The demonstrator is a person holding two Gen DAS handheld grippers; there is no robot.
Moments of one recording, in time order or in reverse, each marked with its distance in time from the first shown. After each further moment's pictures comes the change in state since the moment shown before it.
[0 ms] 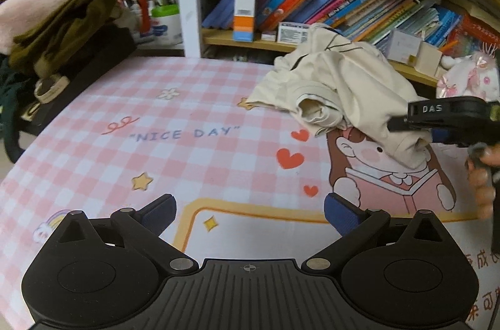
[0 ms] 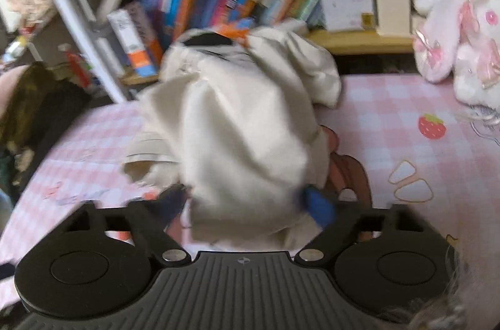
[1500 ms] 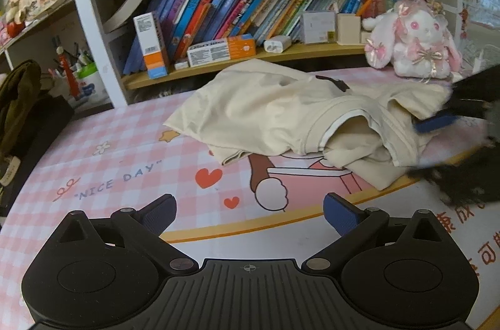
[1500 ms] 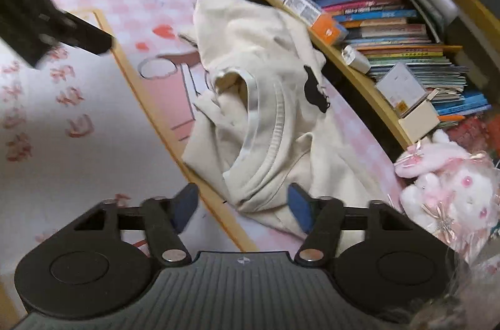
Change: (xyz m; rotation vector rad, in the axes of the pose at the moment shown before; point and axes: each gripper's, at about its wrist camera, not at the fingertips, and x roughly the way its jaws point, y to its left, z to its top) left arm 0.002 -0.080 -0.021 0.356 -0.089 -0.141; right arm -0.081 0.001 -0.088 -0.993 0.077 -0.115
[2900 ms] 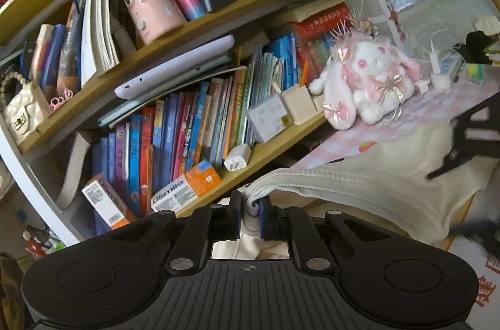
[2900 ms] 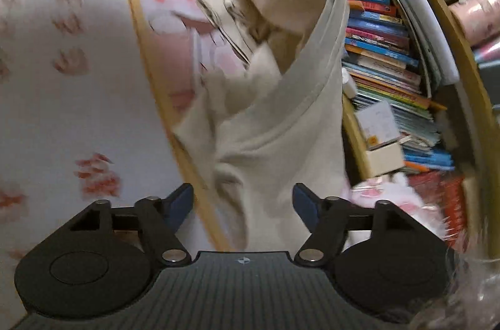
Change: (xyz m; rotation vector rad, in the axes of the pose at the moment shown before) left arm 0.039 -0.019 0.078 0.439 -0.353 -0.071; right arm 0.009 0.055 0.005 -0.310 0.066 -0.247
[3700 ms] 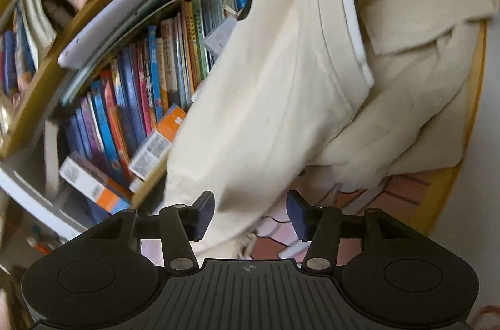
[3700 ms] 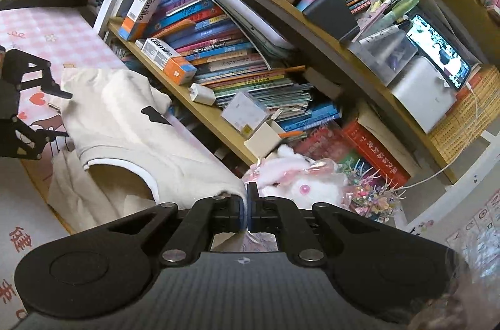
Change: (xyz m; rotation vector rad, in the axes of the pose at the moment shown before) left arm 0.052 -0.054 -0.065 0.292 0.169 0.072; right arm -0.079 -0.167 -0.044 0.476 -0.081 -0.139
